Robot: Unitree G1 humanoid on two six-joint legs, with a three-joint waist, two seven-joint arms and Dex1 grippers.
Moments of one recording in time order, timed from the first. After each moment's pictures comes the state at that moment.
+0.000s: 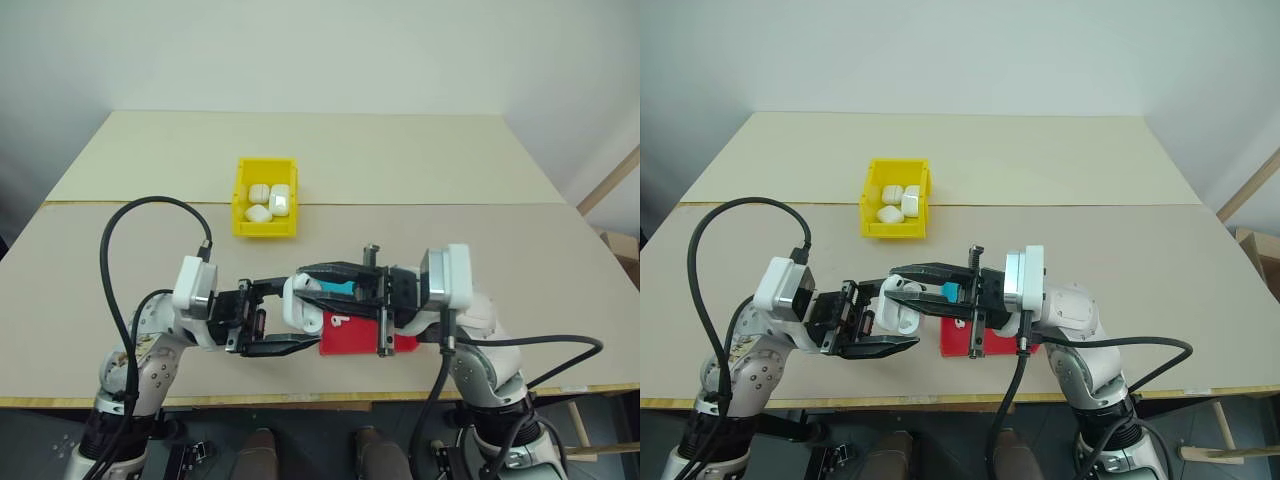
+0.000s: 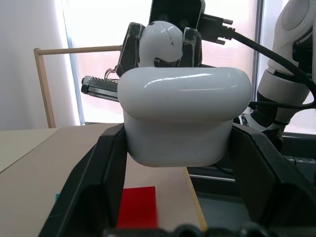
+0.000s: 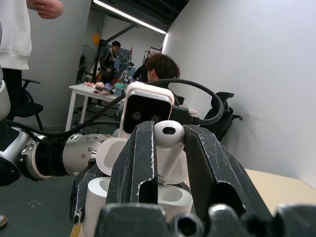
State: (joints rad) left arm -0.23 0.51 0.02 -0.34 -0.77 0.22 -1.30; right arm -0.38 -0.27 0.17 -0.42 0.56 0.08 1.03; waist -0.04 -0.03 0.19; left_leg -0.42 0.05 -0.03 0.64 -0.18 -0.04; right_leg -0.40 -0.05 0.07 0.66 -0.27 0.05
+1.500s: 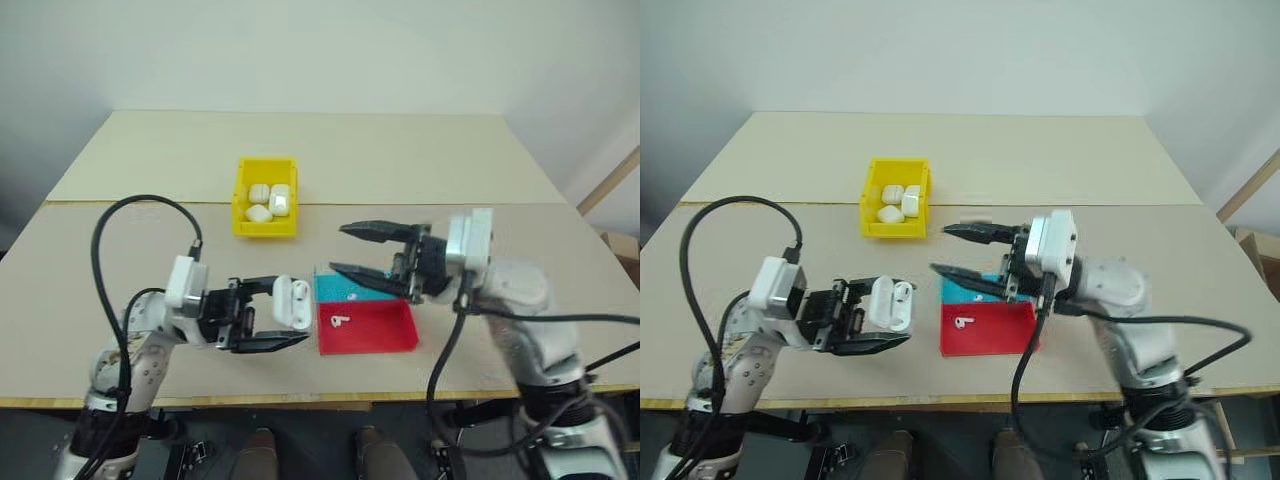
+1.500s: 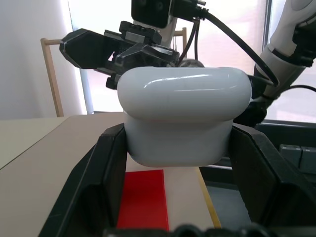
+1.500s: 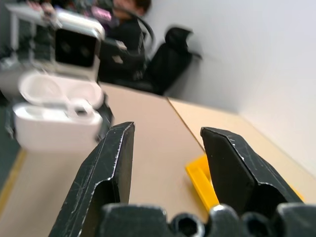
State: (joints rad) left arm -0.20 0.58 0.09 -0.28 -0.75 0.18 -1.36; right arm -0.51 -0.65 0.06 -0.40 0.52 0.31 0.91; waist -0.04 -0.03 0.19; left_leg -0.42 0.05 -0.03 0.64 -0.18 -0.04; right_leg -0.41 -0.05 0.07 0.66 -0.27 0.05
